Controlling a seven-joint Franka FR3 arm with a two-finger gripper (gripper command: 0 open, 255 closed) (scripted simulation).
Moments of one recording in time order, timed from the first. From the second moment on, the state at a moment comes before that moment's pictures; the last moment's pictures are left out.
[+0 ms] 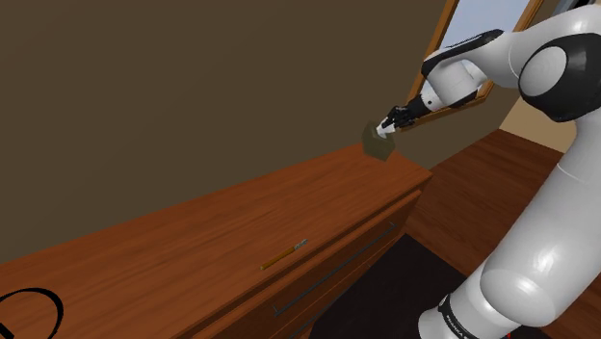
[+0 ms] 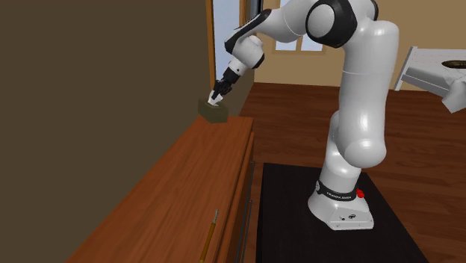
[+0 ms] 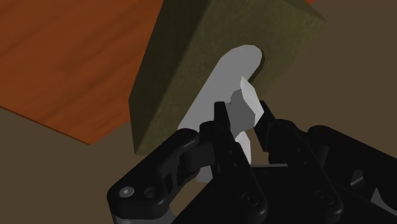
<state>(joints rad) -0.11 0.11 -0.68 -2.02 0.87 2.24 -0.81</state>
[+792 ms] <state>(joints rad) -0.11 0.04 -0.69 -1.94 0.75 2.17 -0.68</state>
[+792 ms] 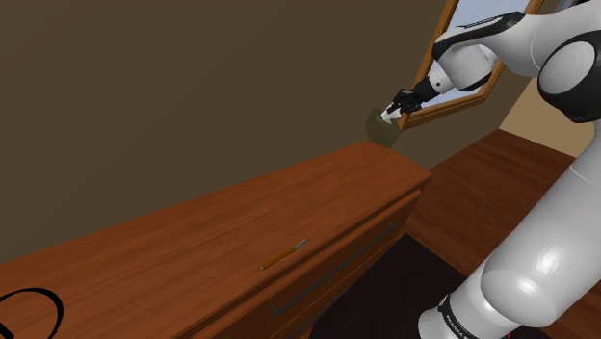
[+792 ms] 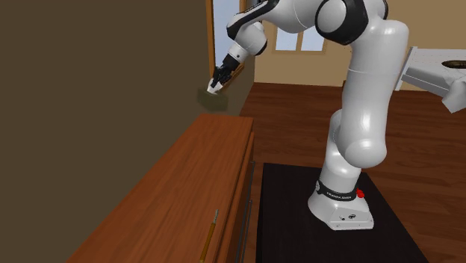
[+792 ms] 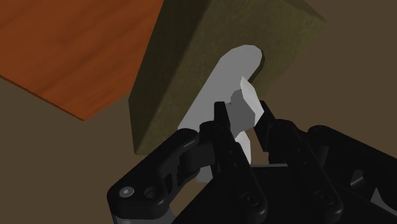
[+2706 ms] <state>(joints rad) -0.04 -0.38 -0.39 -2.21 0.40 2.33 -0.16</state>
